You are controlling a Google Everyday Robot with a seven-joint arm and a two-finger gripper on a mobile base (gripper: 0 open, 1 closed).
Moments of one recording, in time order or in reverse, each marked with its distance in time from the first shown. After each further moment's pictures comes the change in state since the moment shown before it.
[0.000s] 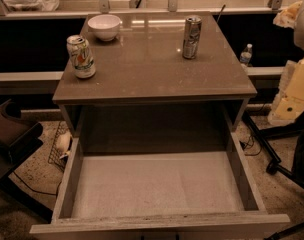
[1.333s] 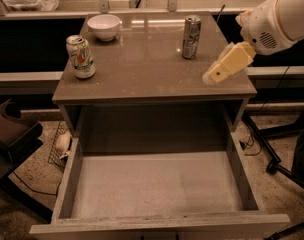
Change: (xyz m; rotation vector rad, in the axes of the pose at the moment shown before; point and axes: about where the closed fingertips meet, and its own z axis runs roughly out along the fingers) arm -0.063 -0.095 0.094 0.057 -0.436 0.250
